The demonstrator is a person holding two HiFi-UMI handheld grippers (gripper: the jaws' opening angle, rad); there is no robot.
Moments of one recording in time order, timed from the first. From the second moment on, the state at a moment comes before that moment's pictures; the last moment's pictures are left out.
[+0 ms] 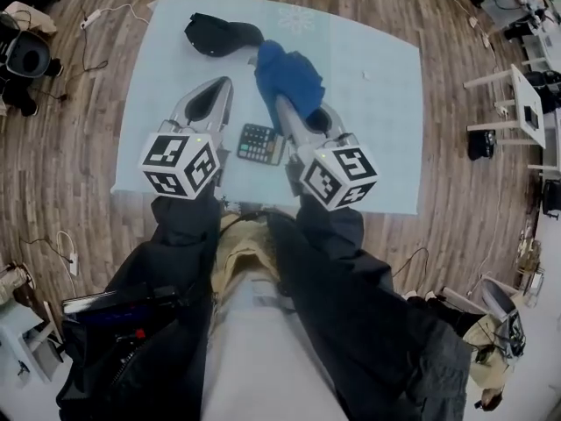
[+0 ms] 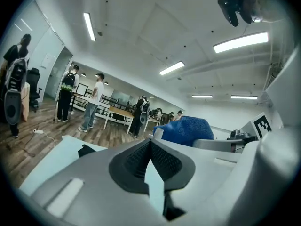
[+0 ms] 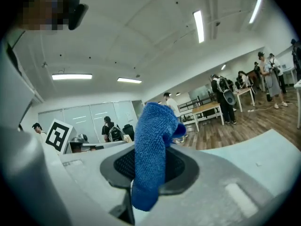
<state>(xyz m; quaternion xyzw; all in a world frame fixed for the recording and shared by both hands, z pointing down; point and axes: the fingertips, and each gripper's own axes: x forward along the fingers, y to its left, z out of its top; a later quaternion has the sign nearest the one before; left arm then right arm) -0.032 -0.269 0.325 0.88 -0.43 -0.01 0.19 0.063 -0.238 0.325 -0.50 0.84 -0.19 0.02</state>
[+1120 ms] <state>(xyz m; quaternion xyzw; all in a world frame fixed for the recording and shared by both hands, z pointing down) -0.014 -0.258 0.240 0.90 -0.43 -0.03 0.09 0.125 -0.211 0.220 -0.54 0.83 -0.07 0.10</state>
